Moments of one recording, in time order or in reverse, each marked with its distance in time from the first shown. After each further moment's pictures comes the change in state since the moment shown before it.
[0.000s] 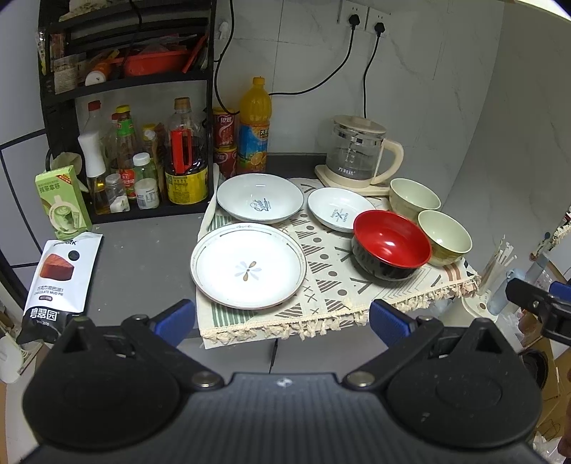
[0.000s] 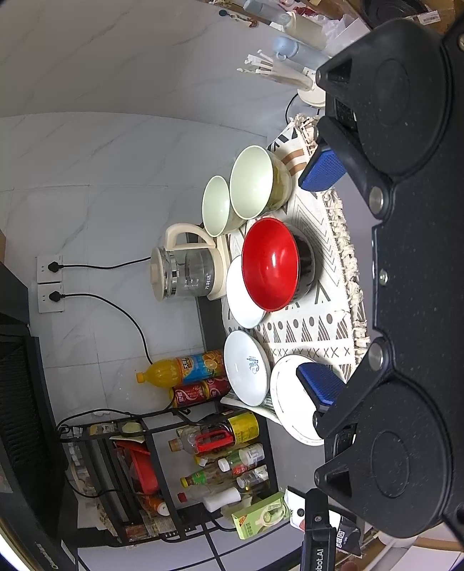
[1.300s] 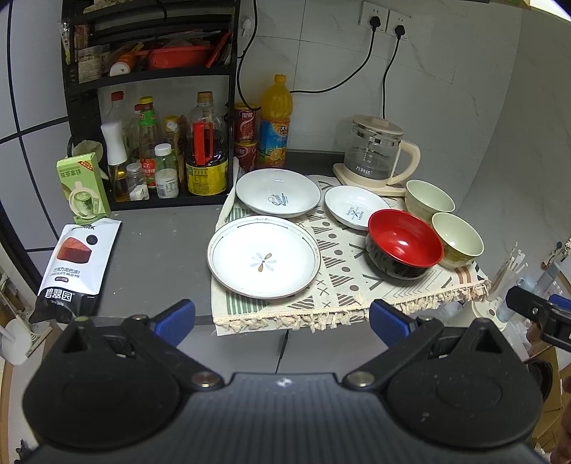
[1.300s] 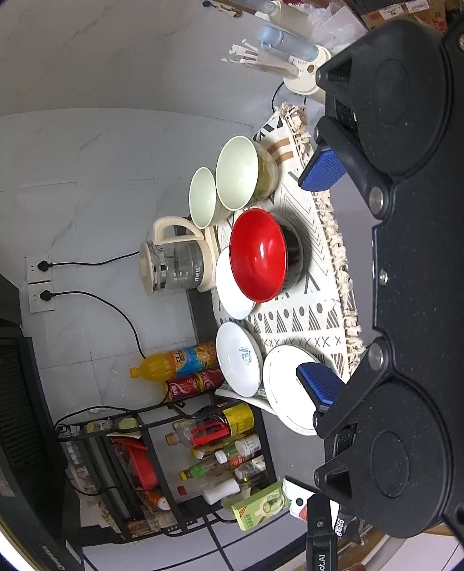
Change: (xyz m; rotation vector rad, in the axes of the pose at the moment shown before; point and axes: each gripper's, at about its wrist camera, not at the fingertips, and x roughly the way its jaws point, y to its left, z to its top) left arm -0.013 0.006 -0.006 -0.044 0.012 0.050; right arm 0.003 -0.002 -0.007 0.031 0.028 0.039
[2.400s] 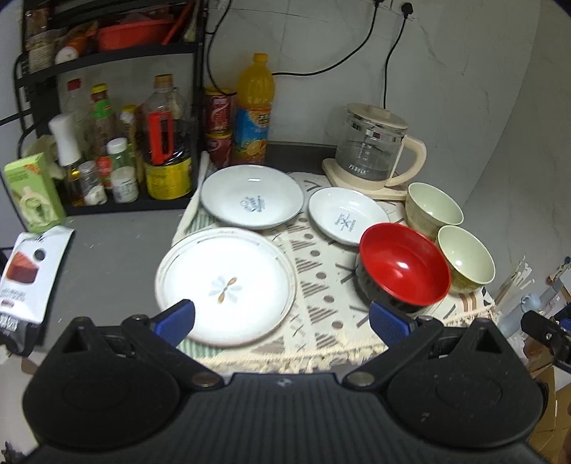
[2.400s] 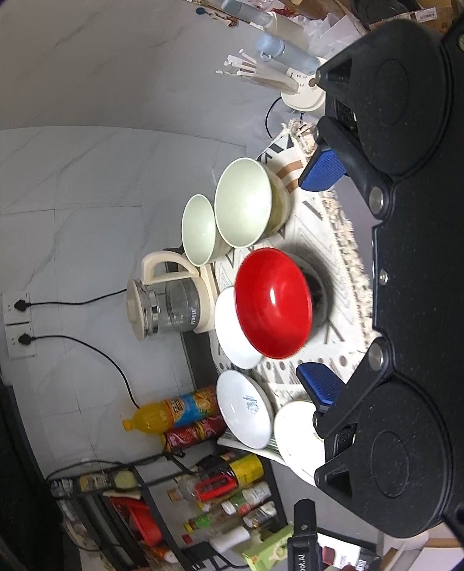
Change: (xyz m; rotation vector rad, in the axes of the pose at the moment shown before) left arm 0.113 -0.041 0.057 -0.016 0.051 -0.028; right arm 0.078 -0.047 0.031 0.034 0.046 -0.078
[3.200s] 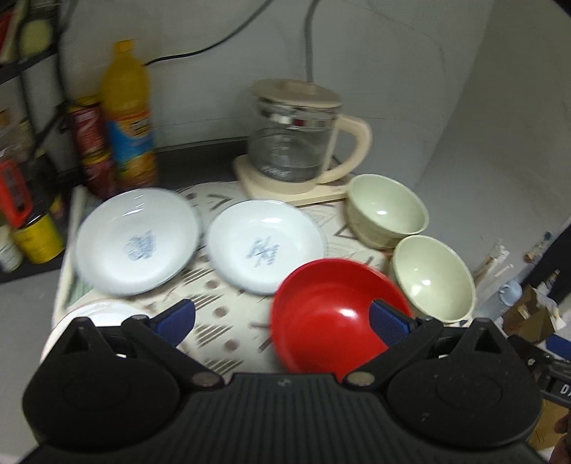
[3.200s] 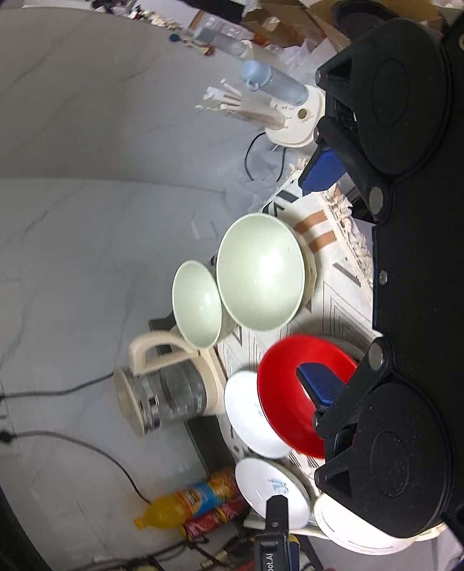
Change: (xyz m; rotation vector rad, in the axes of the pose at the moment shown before) left arm 0.138 -0.102 0.086 0.158 0.096 -0.178; right arm 0.093 -0.064 0.039 0.123 0.090 -0.170
